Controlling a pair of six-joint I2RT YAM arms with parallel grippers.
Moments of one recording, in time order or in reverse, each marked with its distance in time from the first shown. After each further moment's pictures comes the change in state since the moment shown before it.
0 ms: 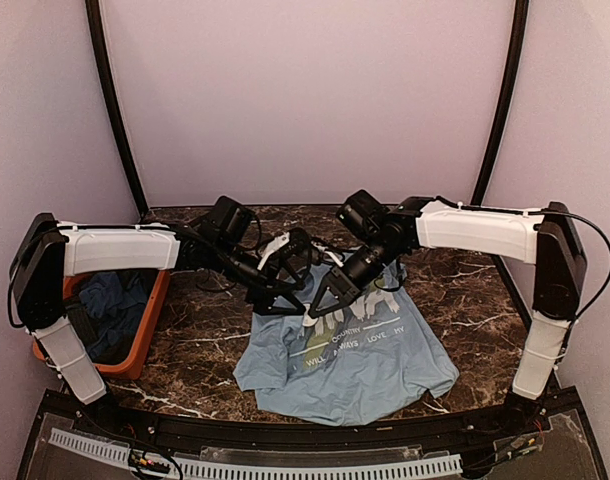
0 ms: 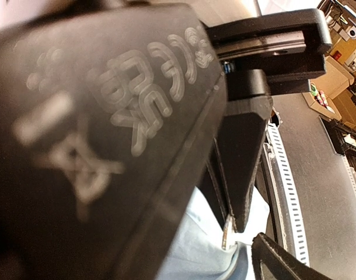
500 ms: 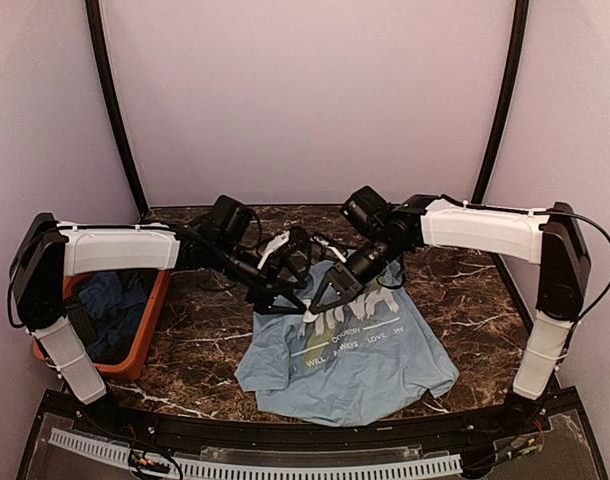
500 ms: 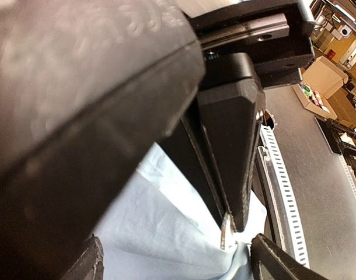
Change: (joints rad) left arm 0.000 0.000 0.000 0.019 0.031 0.013; right arm -0.012 -0.023 -0.010 0.018 -0.031 0.016
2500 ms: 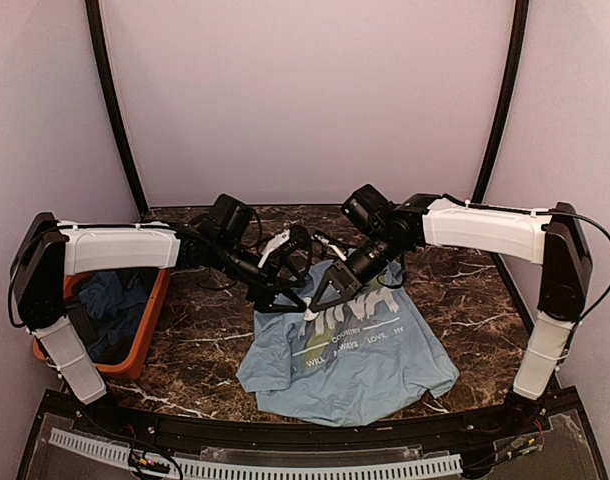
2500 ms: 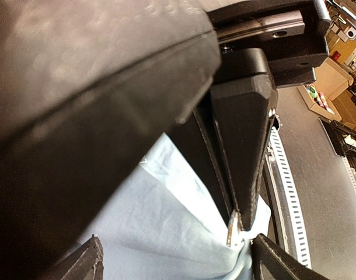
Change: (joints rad) left arm 0.002 0.004 0.011 -0.010 -0.020 -0.005; right arm -0.002 -0.010 -0.002 0.010 0.016 0.049
